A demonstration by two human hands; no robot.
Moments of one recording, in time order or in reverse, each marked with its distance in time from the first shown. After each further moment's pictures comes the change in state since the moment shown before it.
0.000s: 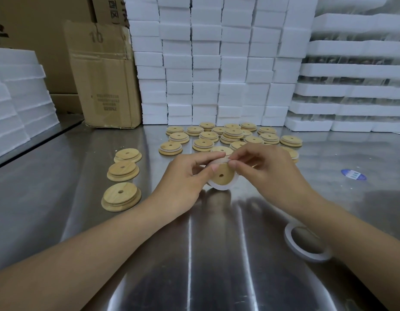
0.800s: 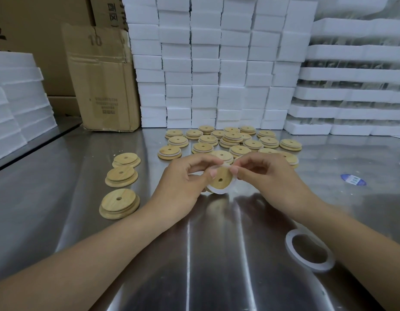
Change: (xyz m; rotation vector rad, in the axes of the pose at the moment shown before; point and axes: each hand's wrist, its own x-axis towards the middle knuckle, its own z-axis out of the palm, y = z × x) left_hand -0.002 0.004 -0.001 -0.092 0.046 -0.028; right_hand 0.001 0.006 -0.004 0.202 -0.054 0.136
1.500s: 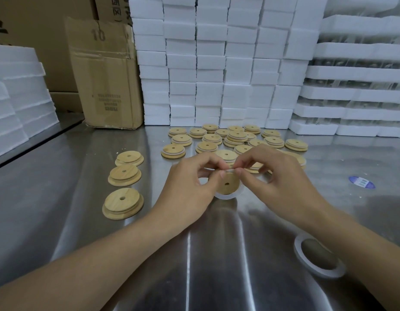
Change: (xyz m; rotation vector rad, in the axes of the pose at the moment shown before) left_hand -0.003 0.003 0.006 0.122 0.052 0.065; right_hand -0.006 -0.011 0.002 -0.370 0.024 -0.292
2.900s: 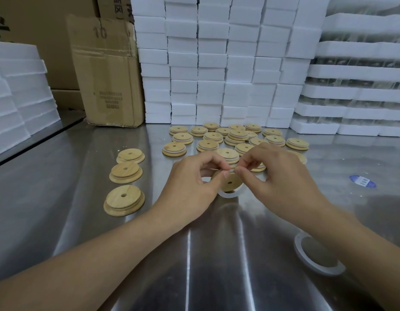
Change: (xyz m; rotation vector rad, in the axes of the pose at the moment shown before) left_hand 0.001 -0.002 0.000 0.012 -0.016 0.020; right_hand 0.001 -0.010 0.000 -0.239 0.015 0.047
